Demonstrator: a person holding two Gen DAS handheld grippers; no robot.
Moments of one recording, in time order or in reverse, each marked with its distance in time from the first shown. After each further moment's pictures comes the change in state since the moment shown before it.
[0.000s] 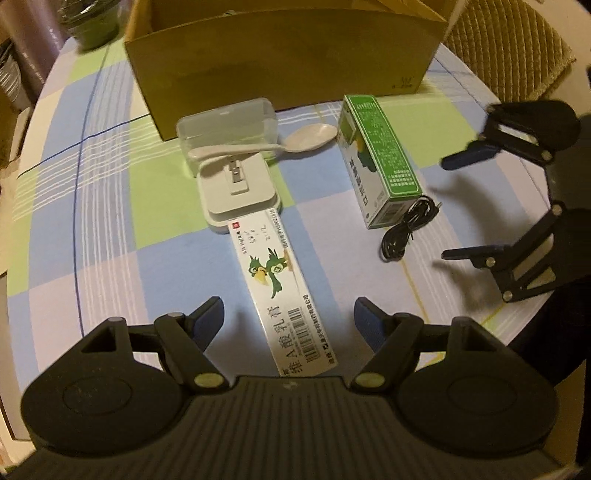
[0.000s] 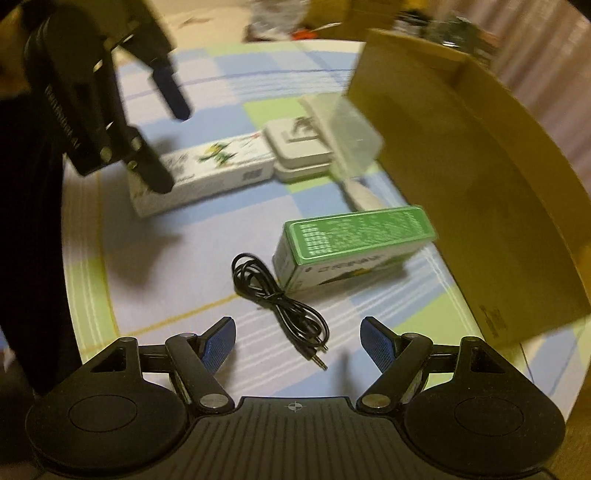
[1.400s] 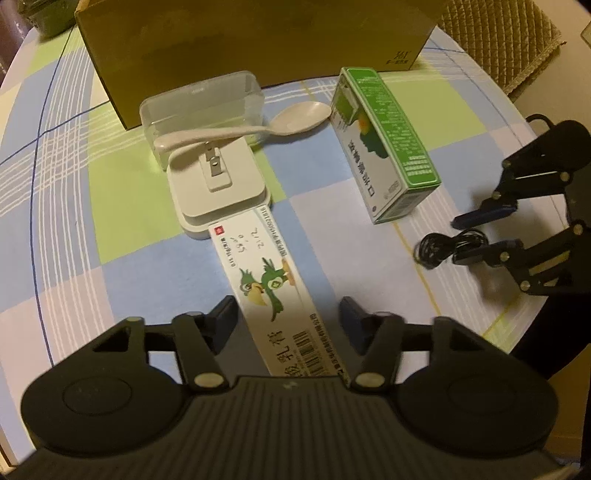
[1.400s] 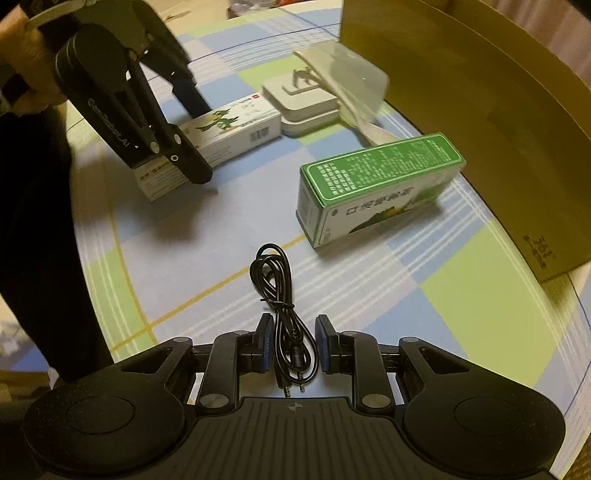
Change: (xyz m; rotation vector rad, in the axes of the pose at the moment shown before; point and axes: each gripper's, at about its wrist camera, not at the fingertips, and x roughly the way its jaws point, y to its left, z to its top) left arm 0.042 0.015 0.015 0.019 0.055 -0.072; right arm 0.012 -0.005 -0.015 0.226 0.078 0.105
